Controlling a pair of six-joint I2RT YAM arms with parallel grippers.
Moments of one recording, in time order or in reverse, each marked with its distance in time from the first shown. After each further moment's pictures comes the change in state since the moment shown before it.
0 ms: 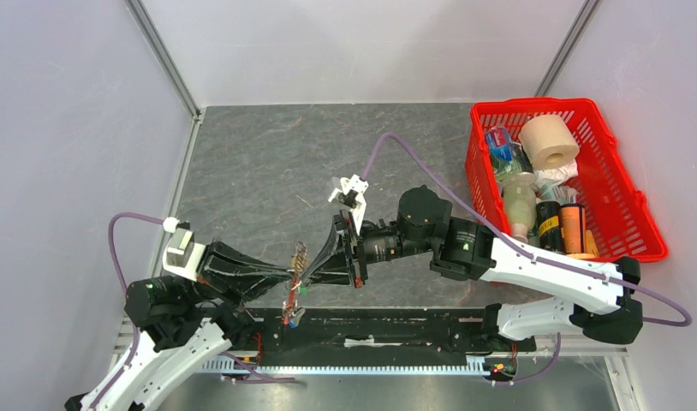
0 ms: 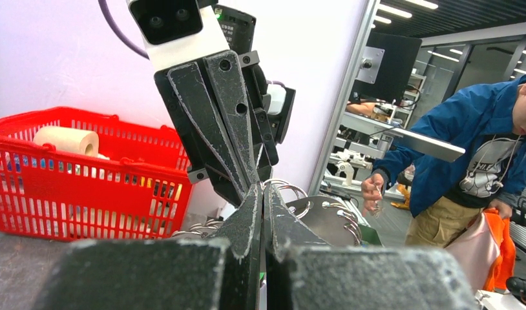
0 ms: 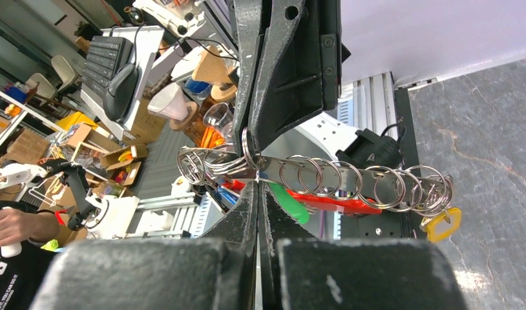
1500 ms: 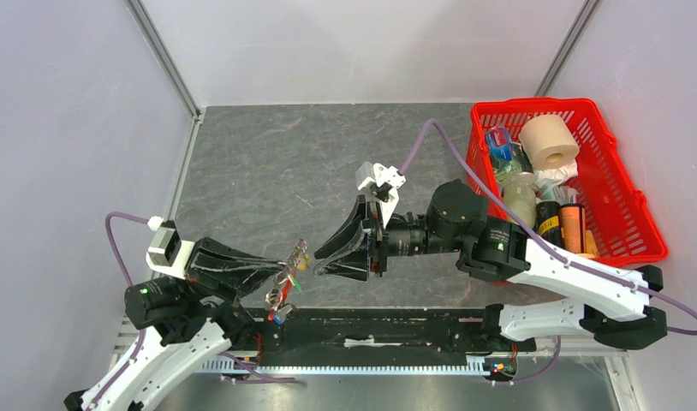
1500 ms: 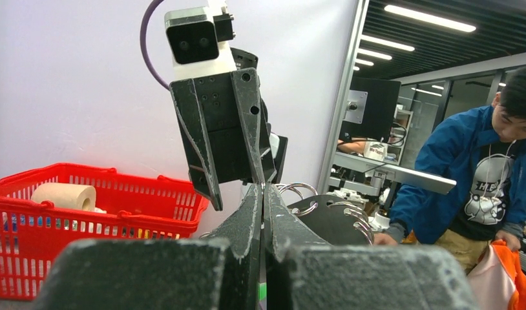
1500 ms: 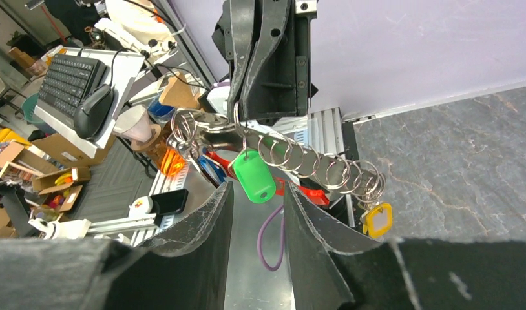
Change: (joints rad) left arm 0.000 0.042 -0.029 0.255 -0.058 -0.064; right arm 0.000 -0.084 0.064 -0.091 0.132 -0.126
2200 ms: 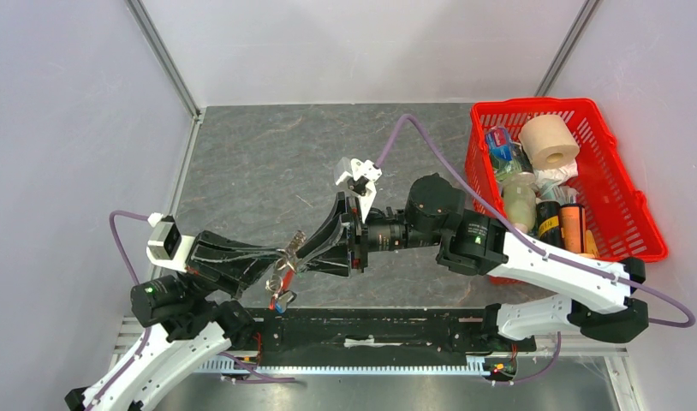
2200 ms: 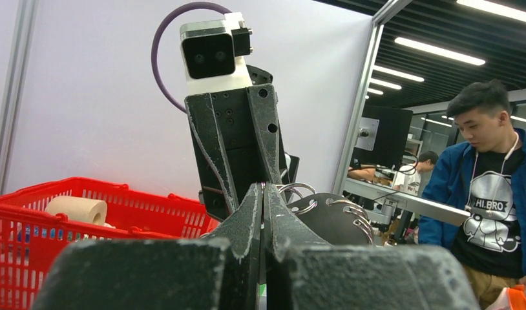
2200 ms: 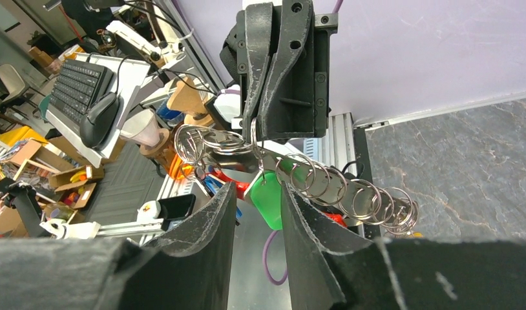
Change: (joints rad) left arm 0.000 0.020 -0.035 0.082 -0.091 -0.018; right arm 0.000 0.100 0.066 0.045 -0.037 0.027
